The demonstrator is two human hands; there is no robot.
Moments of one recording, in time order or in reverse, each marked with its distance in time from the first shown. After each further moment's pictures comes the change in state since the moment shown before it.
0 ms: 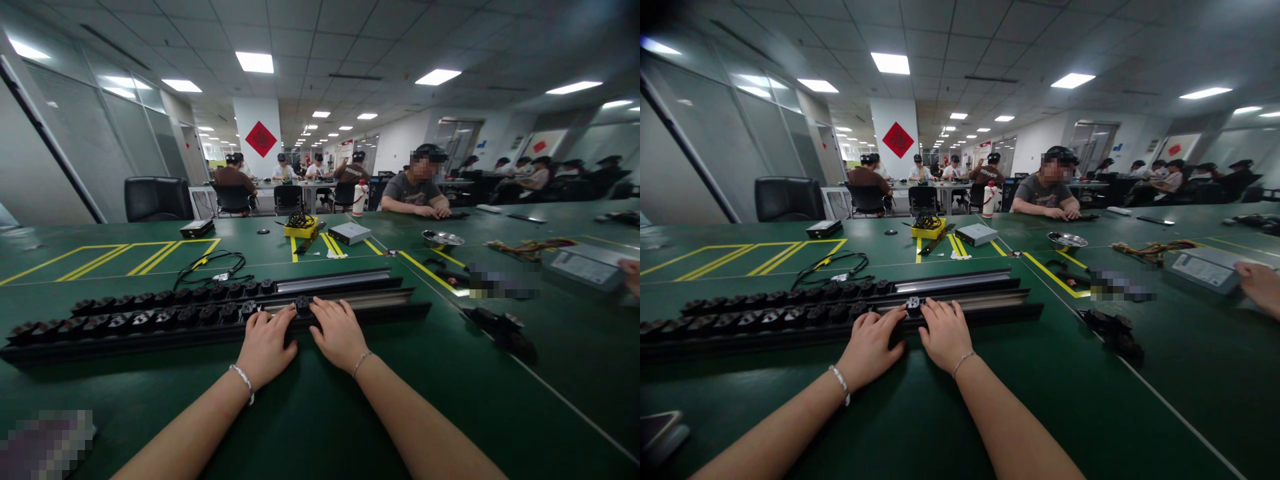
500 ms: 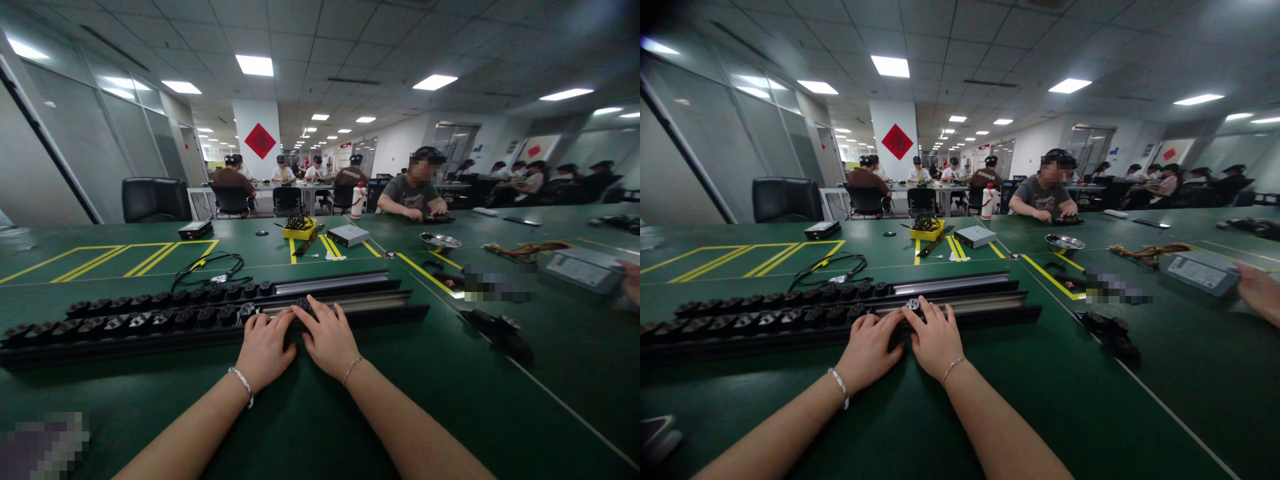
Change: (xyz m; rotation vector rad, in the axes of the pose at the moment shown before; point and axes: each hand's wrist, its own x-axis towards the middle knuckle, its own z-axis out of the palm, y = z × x) left_hand 0.000 0.002 0.000 -0.001 0.001 -0.005; right_hand 0.000 -0.018 -0.001 -0.048 -0.042 -0.001
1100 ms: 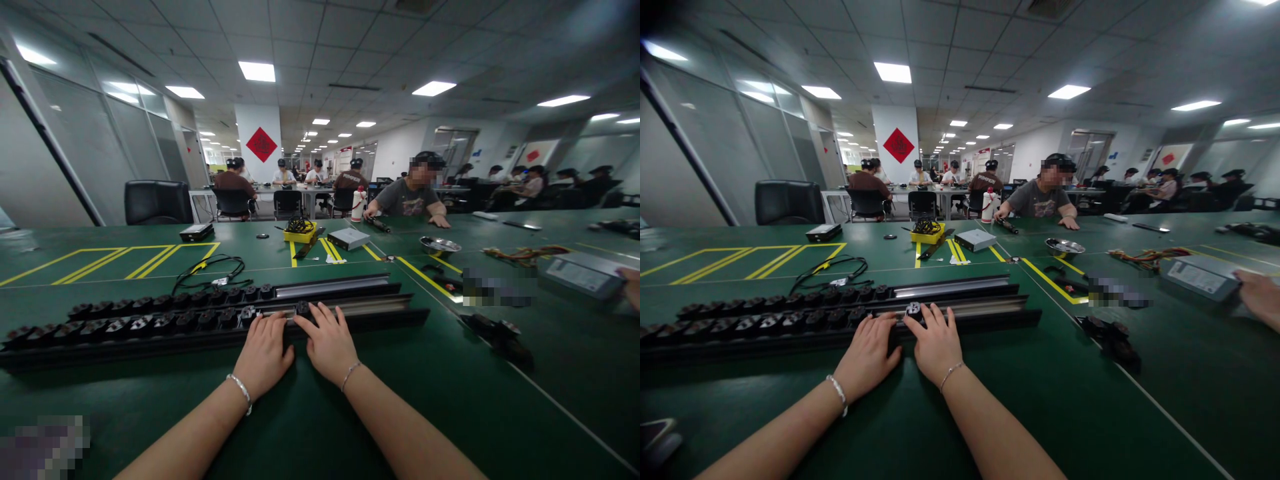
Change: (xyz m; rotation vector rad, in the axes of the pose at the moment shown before) left_hand -0.005 -0.006 0.010 0.035 0.088 0.069; right_hand -0.001 0.001 0.004 0.010 0.005 0.019
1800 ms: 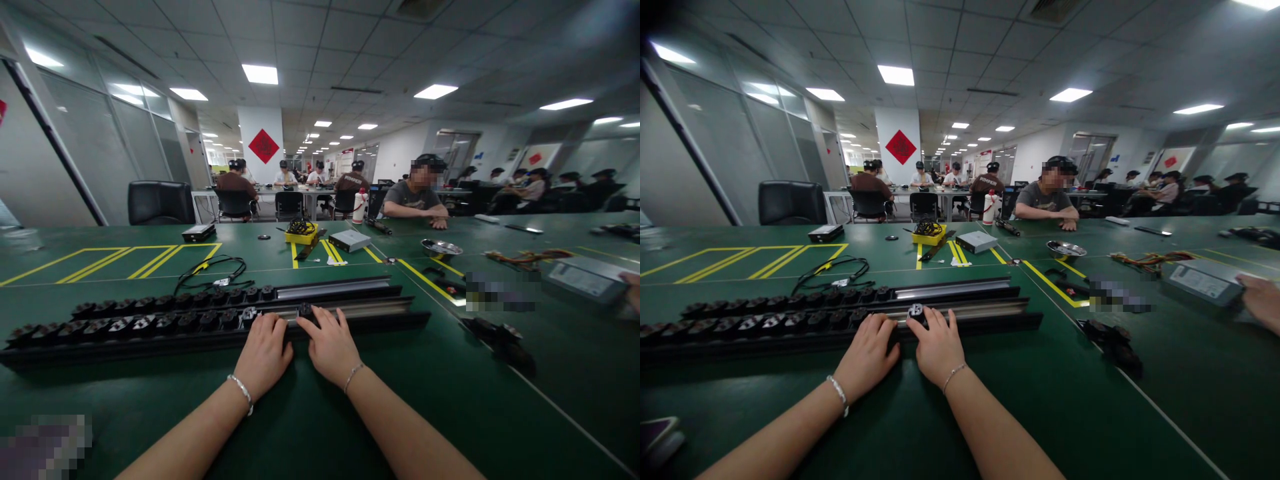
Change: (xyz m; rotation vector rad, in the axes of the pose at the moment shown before) left_hand 0.002 -0.002 0.001 -0.011 0.092 -0.001; right_hand 0.000 0.002 -0.004 0.040 -0.030 -0.008
